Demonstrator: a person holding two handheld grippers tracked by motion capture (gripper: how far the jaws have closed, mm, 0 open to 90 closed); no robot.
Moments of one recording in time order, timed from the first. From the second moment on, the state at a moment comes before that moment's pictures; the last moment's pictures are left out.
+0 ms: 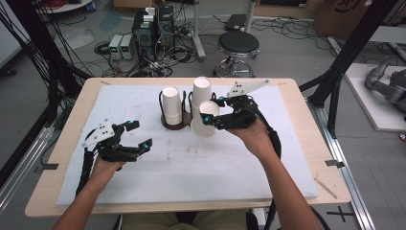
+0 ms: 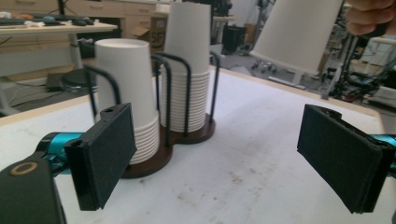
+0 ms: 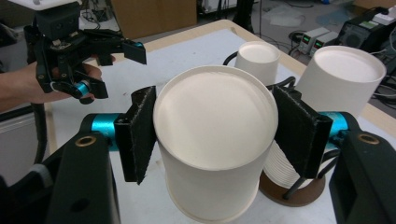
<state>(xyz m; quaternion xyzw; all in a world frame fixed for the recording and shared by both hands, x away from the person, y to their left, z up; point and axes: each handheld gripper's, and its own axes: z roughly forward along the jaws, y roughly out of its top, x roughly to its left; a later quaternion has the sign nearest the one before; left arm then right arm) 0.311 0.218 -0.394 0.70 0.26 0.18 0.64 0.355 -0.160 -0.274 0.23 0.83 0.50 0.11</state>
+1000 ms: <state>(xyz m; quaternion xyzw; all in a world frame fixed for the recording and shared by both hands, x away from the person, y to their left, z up) 0.302 0.148 -0.375 0.75 0.15 0.12 0.64 0.327 -0.124 -0.287 0.15 0.86 0.49 0.05</state>
